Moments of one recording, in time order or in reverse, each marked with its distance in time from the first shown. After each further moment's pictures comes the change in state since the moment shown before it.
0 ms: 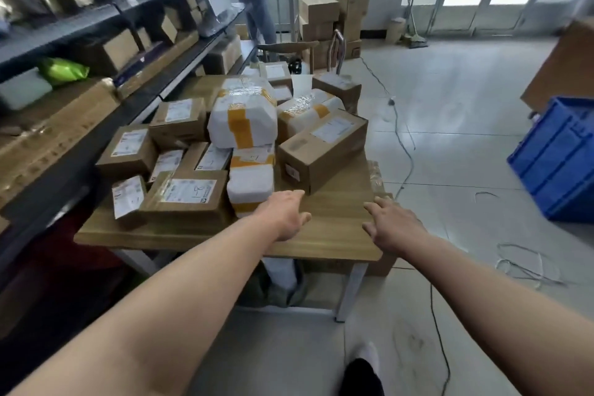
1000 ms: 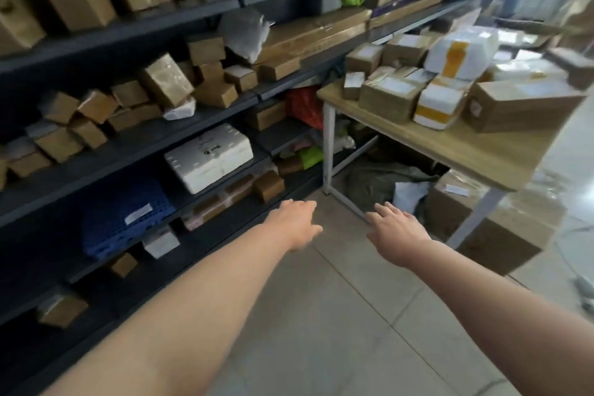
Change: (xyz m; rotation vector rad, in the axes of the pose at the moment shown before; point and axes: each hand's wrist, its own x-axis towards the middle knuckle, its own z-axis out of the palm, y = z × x) left_hand -0.516 0.009 0.178 -0.173 0.091 -0.657; right_hand -0.360 -0.122 0.122 -0.281 -0.098 -0.838
